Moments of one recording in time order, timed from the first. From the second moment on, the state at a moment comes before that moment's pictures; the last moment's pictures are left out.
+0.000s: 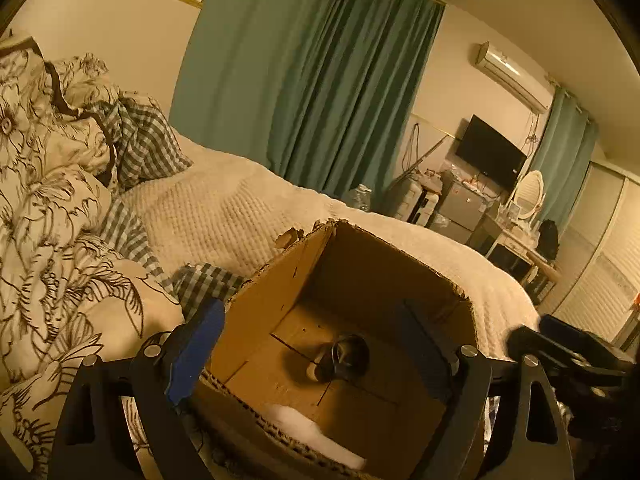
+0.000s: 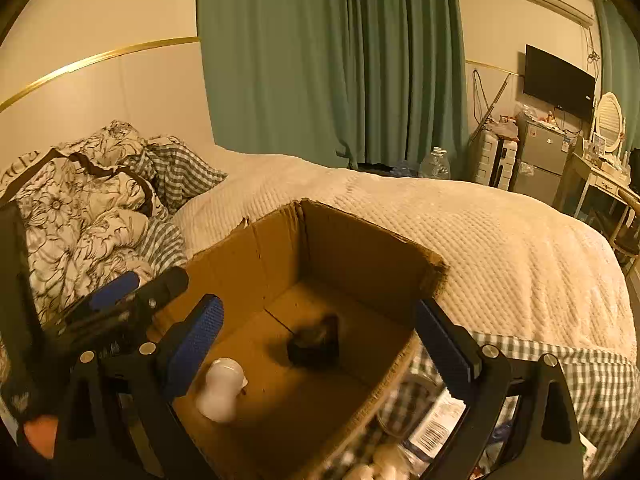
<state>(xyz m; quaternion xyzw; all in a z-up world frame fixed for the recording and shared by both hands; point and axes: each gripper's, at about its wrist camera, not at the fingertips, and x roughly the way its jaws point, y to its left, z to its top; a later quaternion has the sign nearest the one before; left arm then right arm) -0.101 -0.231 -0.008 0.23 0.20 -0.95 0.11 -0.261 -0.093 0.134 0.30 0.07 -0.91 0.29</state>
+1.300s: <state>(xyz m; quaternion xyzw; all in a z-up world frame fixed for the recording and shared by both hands) -0.055 0.061 -0.096 0.38 0.03 -0.92 -0.13 -0.144 0.242 0.051 0.38 0.00 -0.92 0.09</state>
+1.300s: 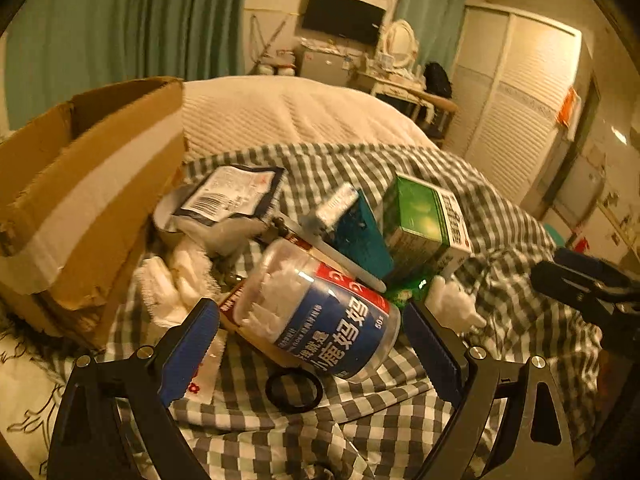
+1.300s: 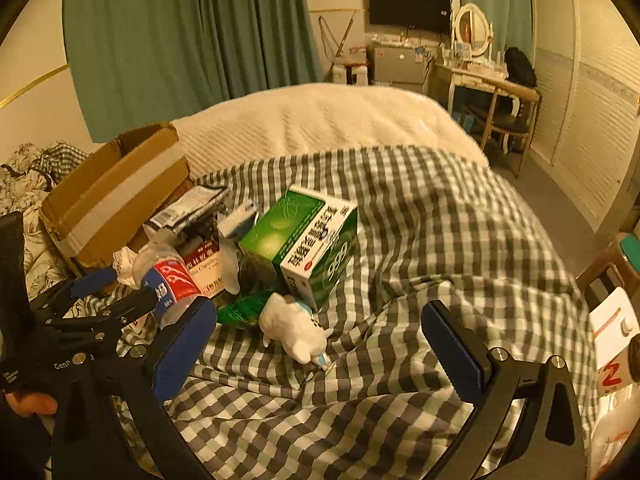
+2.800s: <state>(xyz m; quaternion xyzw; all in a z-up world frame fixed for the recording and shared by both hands) -0.112 0.062 -0.132 0.37 -0.01 -0.89 -0.28 -0.214 0.187 -0.048 0.55 0.06 -0.83 0.10</state>
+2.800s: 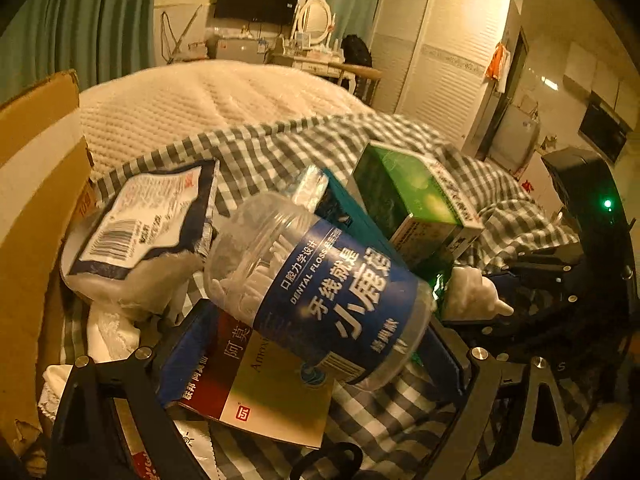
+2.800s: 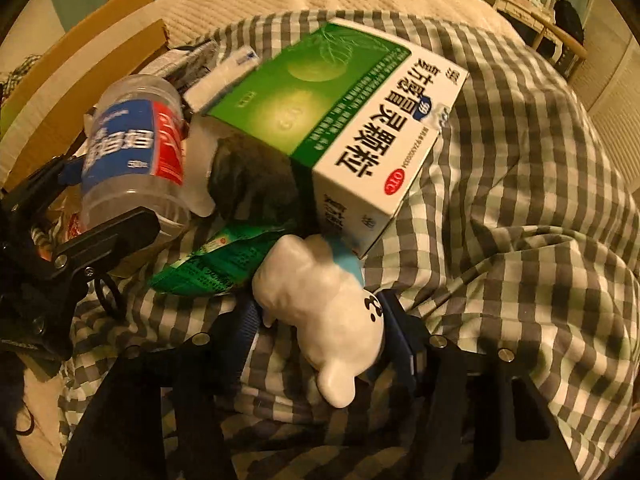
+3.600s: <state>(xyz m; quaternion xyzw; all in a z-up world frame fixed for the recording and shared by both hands) -0.143 0.075 -0.142 0.37 -0.04 -0.88 -0.29 -0.185 0.210 -0.020 0.51 0.00 -0.86 0.11</state>
